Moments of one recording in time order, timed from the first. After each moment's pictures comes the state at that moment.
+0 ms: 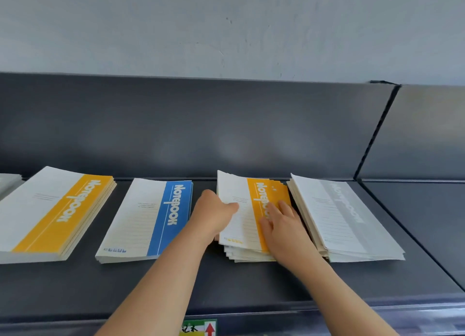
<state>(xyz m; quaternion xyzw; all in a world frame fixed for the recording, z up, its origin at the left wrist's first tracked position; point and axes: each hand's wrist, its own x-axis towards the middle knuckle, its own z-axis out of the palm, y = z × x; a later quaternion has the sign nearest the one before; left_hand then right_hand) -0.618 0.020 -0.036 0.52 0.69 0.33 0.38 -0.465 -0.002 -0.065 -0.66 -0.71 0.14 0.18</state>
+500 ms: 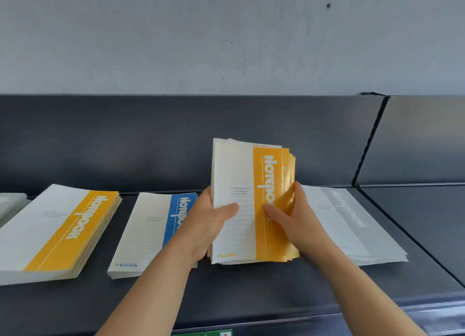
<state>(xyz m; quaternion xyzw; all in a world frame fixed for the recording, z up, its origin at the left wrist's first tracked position) -0.645 -0.005 -0.013 0.51 0.53 0.44 0.51 -0.462 -0.002 -0.028 -0.59 -0.60 0.33 0.42</state>
